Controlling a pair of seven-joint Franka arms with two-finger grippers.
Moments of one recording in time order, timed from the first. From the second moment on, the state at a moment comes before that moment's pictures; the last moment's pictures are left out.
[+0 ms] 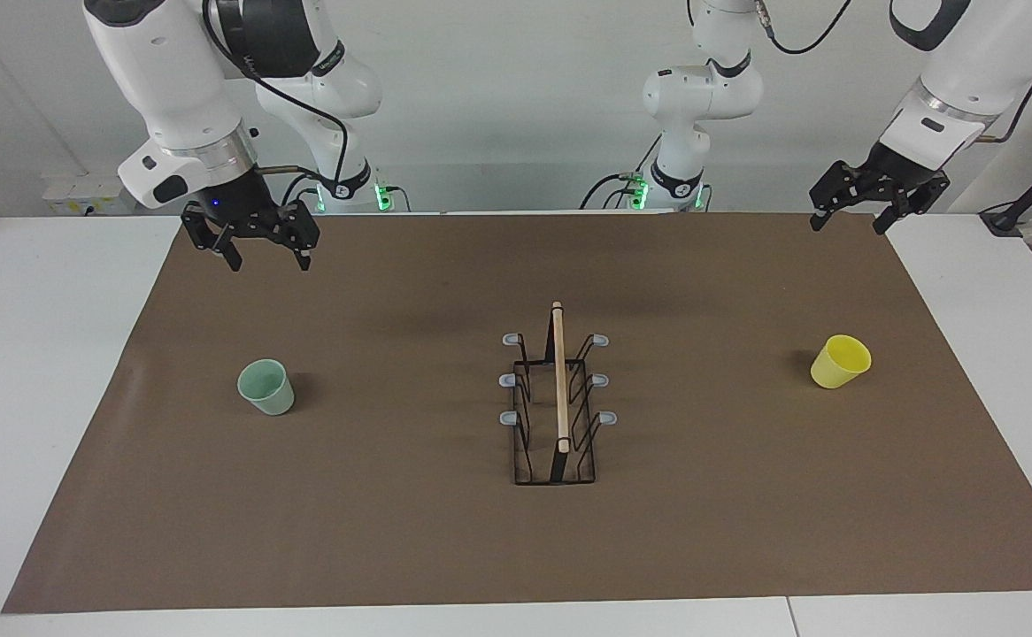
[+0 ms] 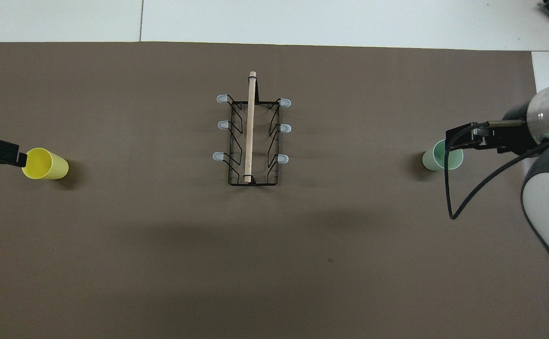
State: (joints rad) left arm -0.05 -0.03 0.06 -1.56 -0.06 1.51 0.11; right arm 0.02 0.01 0.07 -1.63 0.02 1.67 0.14
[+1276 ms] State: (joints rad) left arm -0.05 0.00 0.10 -1.57 -0.06 1.50 -0.02; right arm 0.07 0.08 0.08 -1.64 -0.13 1.71 -0.08
